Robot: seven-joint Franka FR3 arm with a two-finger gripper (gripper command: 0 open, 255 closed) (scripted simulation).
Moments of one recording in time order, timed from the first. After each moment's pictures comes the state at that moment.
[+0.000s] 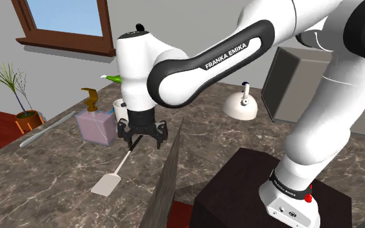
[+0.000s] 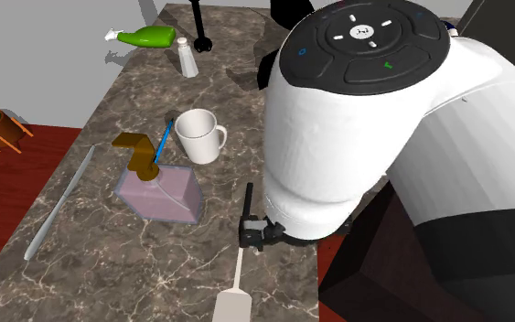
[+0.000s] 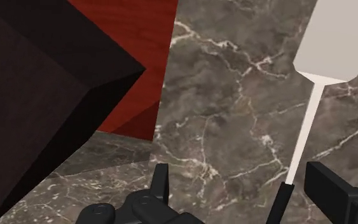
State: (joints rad) arm -0.31 0.08 1.07 -2.06 -0.11 2.08 1.65
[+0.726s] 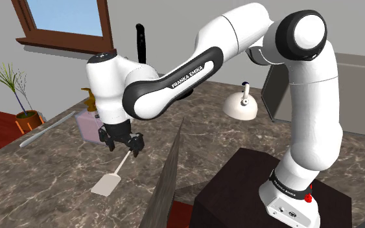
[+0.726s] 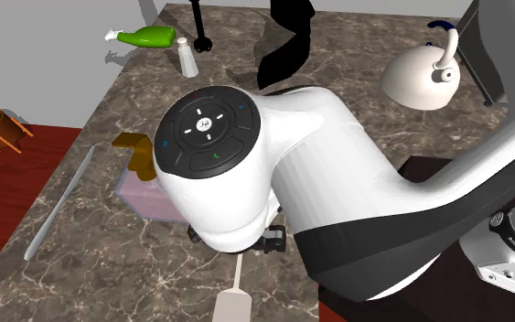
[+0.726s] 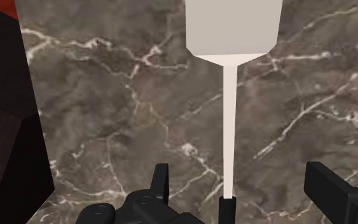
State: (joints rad) arm -0.04 0.48 0.88 -1.80 -0.48 2.05 2.08
